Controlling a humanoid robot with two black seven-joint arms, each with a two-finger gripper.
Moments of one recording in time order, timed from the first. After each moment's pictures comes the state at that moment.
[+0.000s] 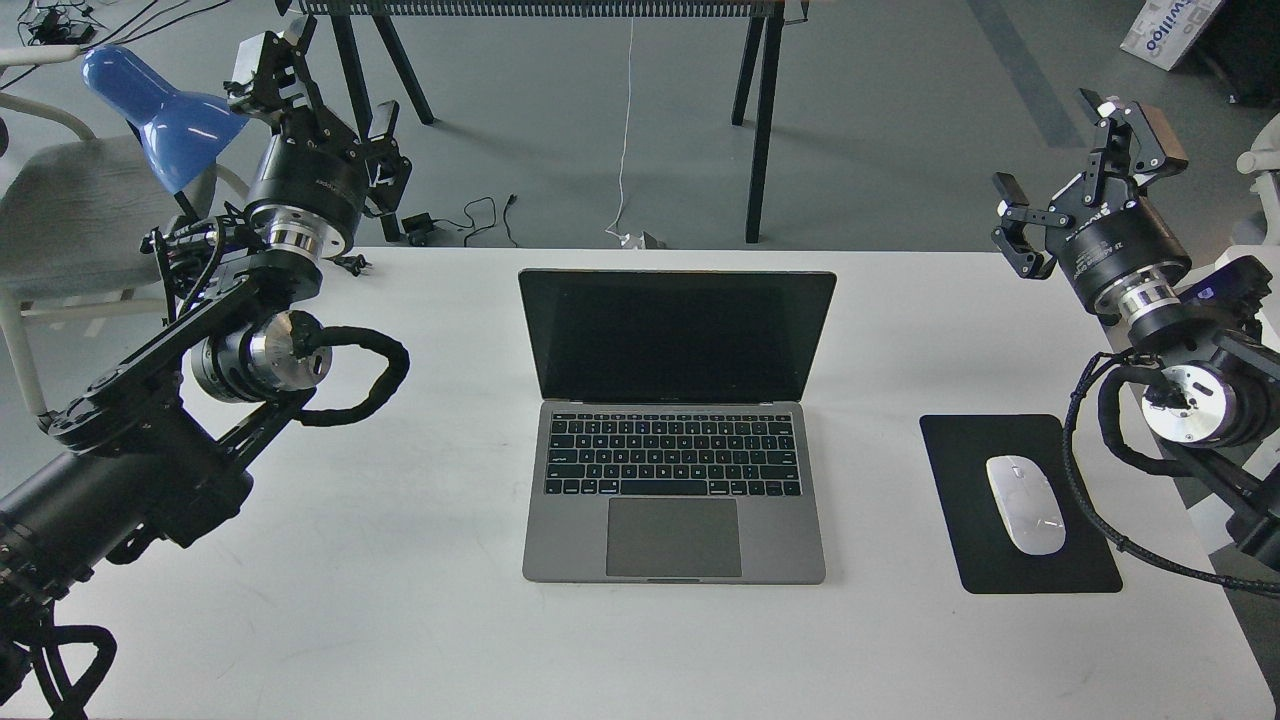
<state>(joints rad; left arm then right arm) -0.70 0.37 -0.82 -1.17 0.16 0.20 -0.49 0.69 -0.62 0.59 1.01 -0.01 0.16 0.49</state>
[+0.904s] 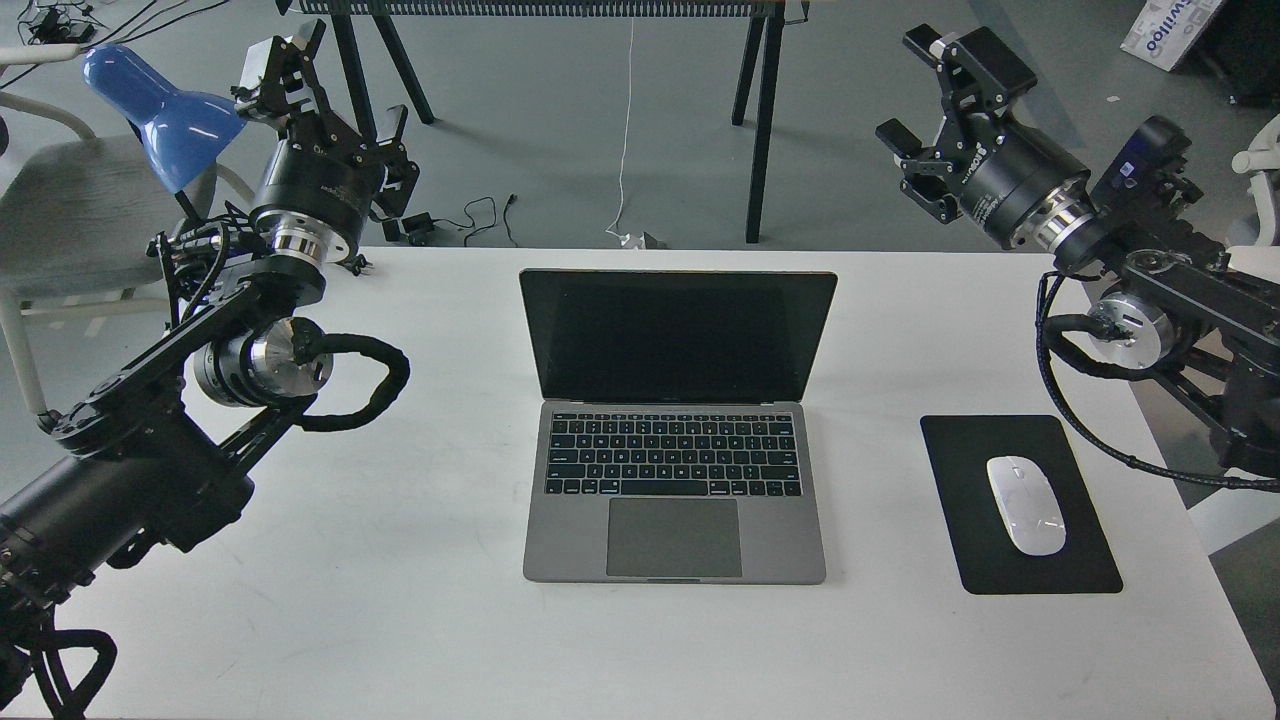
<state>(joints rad) -0.69 0.37 -0.81 -1.17 0.16 0.17 -0.49 1.02 -0.57 0.28 1.00 -0.37 0.15 0.46</state>
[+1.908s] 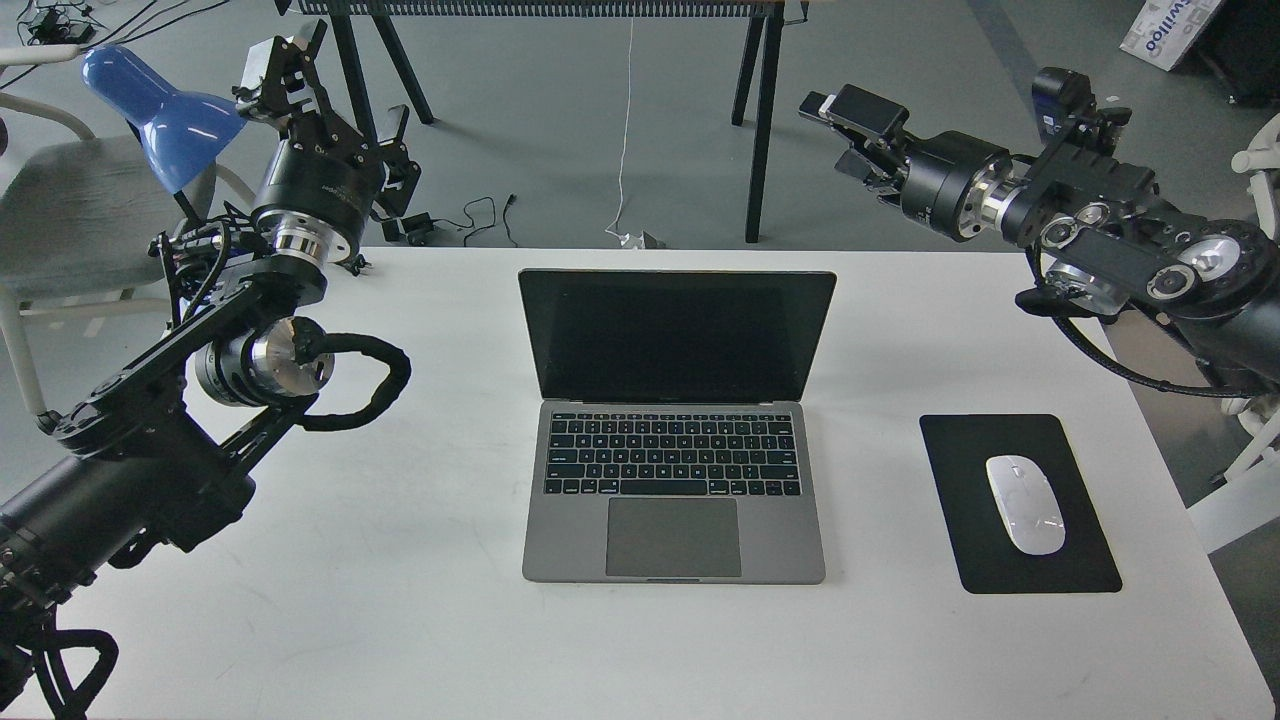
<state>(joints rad) -0.69 0.36 -0.82 -1.17 0.16 0.17 -0.49 1.26 -0.36 -0.12 0.69 -0.49 0.17 0.44</state>
